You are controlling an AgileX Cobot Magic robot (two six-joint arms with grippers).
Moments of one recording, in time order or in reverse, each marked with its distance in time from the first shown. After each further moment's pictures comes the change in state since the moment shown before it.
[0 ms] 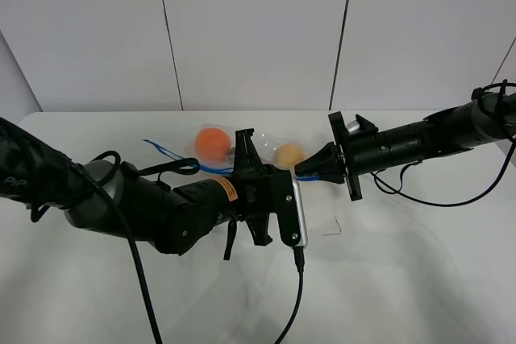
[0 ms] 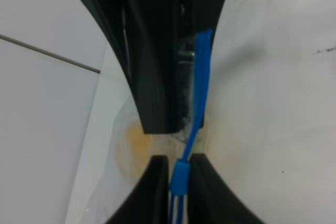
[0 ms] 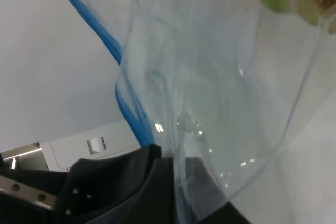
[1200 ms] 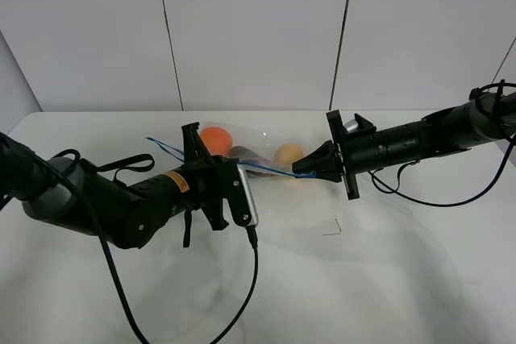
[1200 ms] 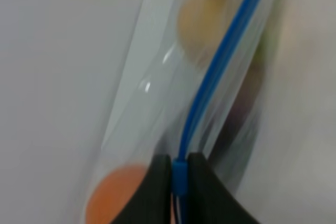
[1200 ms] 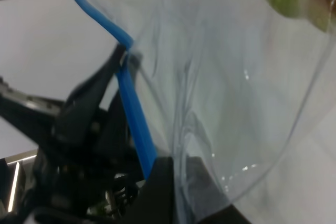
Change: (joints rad) left arm 0.204 -0.021 0.145 0.019 -0.152 0.000; right arm 0.005 0.000 0.000 0.020 -0.008 0.001
